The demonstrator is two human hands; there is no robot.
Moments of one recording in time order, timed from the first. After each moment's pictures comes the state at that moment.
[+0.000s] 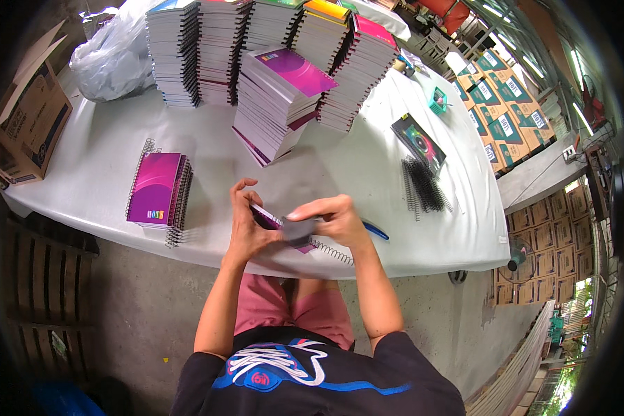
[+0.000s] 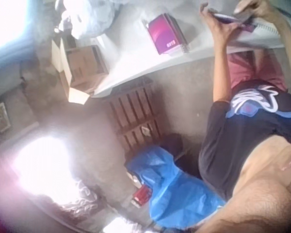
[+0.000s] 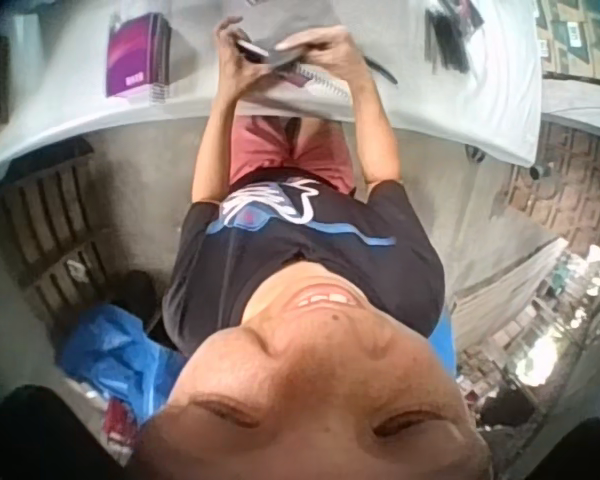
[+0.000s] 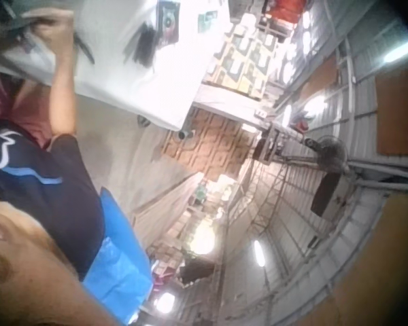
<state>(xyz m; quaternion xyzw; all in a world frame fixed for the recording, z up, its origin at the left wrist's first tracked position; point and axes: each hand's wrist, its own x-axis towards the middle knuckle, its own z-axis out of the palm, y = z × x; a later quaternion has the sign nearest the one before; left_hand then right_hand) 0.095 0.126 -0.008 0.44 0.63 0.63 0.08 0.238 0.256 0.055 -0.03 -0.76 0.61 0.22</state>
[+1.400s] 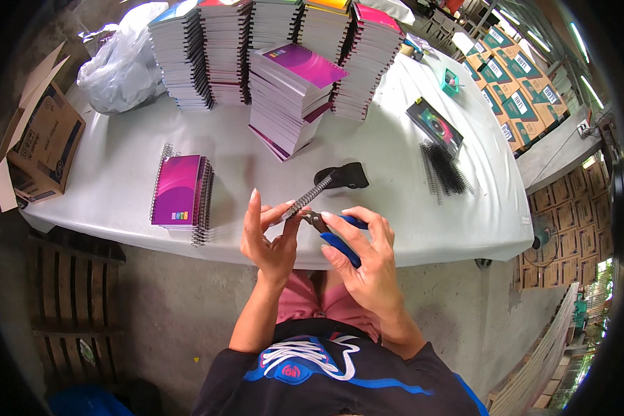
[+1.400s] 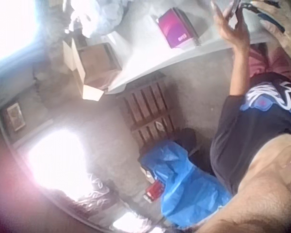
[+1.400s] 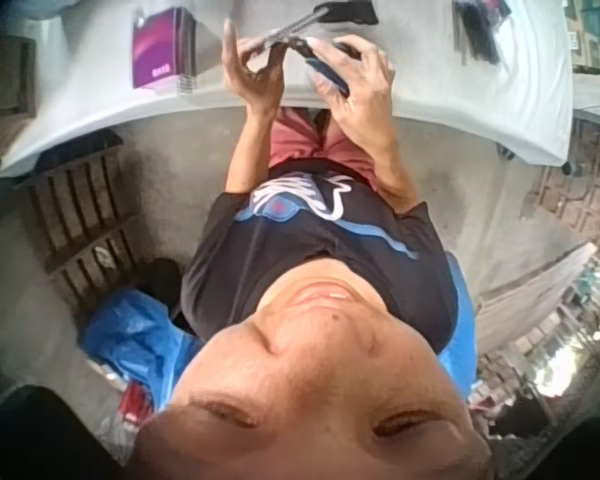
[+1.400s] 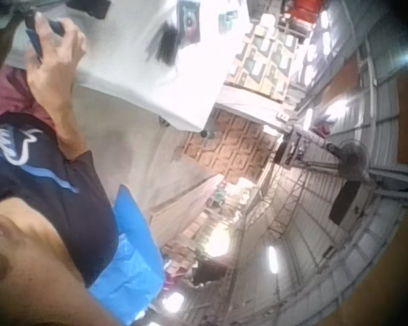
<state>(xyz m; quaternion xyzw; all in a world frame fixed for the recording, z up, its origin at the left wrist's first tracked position) 0.131 0.110 0.039 0.38 0.58 0.69 -0.21 0.273 0.150 0.121 -0.25 -0.90 0.19 0.32</state>
